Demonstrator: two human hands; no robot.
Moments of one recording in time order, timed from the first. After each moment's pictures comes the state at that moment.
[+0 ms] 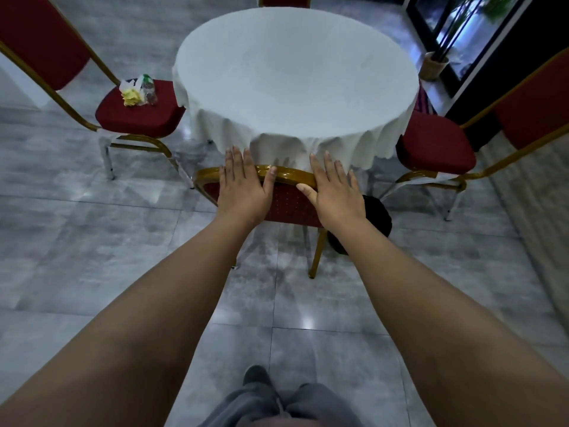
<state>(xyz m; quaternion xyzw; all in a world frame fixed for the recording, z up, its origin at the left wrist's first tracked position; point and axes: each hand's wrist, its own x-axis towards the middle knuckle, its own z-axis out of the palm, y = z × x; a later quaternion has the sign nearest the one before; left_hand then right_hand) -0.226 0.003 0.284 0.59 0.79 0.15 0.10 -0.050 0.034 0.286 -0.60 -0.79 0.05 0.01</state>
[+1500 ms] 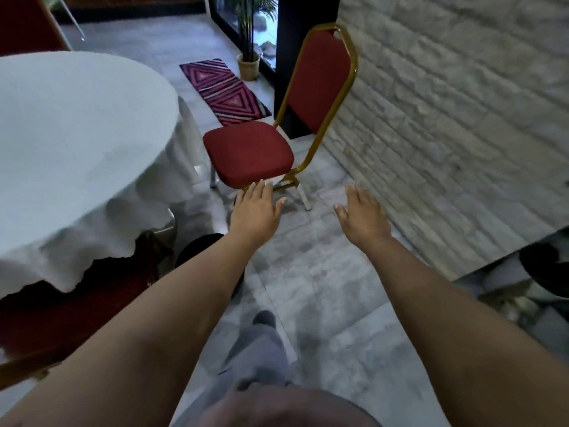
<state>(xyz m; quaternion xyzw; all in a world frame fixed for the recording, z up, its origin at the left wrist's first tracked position) 0.330 0.204 0.264 0.85 0.51 0.06 0.13 0.542 0.120 0.262 -0.83 -0.54 0.07 0.06</state>
